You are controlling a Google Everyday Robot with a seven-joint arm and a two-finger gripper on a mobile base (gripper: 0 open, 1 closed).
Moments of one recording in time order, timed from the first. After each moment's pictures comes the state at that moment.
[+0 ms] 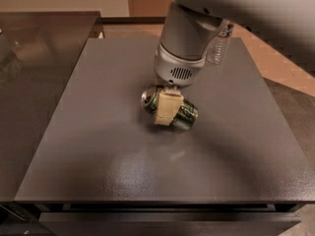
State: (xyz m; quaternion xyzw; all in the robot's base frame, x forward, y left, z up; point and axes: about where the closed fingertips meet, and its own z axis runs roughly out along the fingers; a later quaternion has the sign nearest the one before) arm 0.467 -0.016 0.896 -0.70 0.70 0.06 0.11
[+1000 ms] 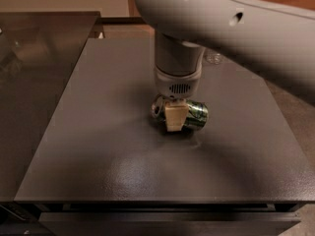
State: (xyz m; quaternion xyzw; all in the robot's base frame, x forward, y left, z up) arm 0.469 -0.040 0.870 -0.72 0.69 -0.04 0.05
